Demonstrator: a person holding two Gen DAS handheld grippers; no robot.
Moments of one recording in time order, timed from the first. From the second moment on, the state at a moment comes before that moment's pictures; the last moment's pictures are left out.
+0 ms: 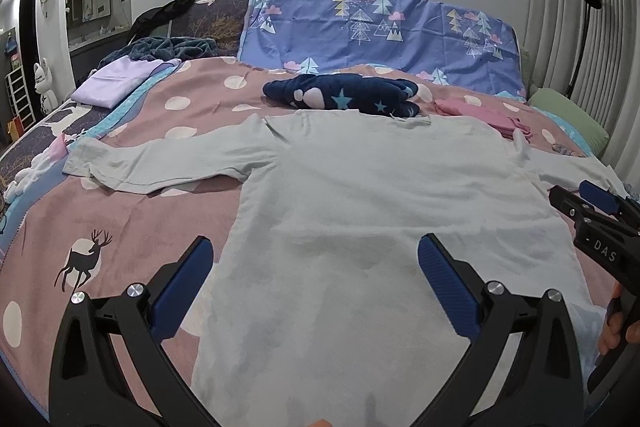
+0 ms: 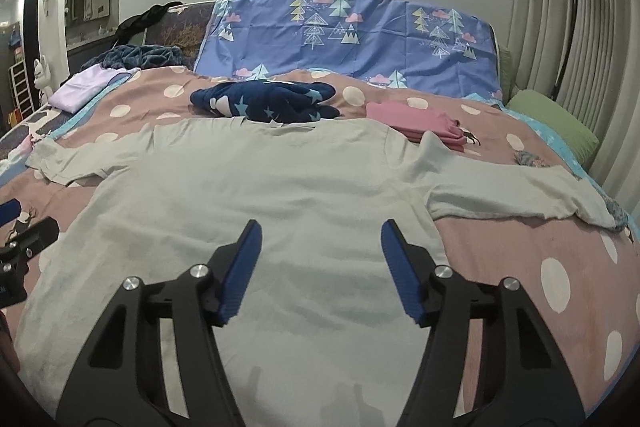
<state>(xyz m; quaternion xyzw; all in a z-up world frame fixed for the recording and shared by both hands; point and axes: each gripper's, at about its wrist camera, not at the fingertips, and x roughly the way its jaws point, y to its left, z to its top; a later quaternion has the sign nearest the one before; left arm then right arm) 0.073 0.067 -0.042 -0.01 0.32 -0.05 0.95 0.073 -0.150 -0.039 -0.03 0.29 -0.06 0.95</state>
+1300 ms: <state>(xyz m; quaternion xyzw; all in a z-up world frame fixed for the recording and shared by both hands) 0.268 0.432 -0.136 -0.40 0.35 0.21 0.82 0.169 -0.158 -0.075 -0.06 0.37 -0.07 0.92</state>
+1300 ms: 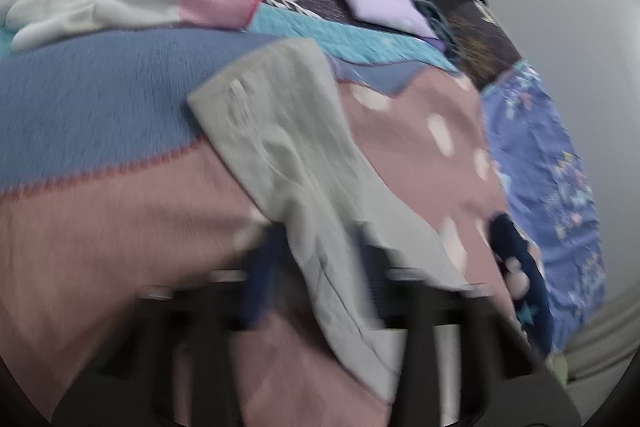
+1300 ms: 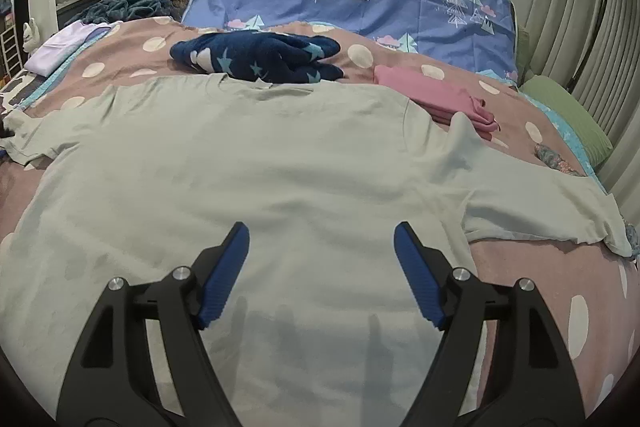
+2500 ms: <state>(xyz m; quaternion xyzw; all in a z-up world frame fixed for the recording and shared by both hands) 0.218 -0.018 -0.069 0.19 0.31 -0.11 0.93 0.159 -0.259 -0.071 0.04 0.39 -0.04 0.92</state>
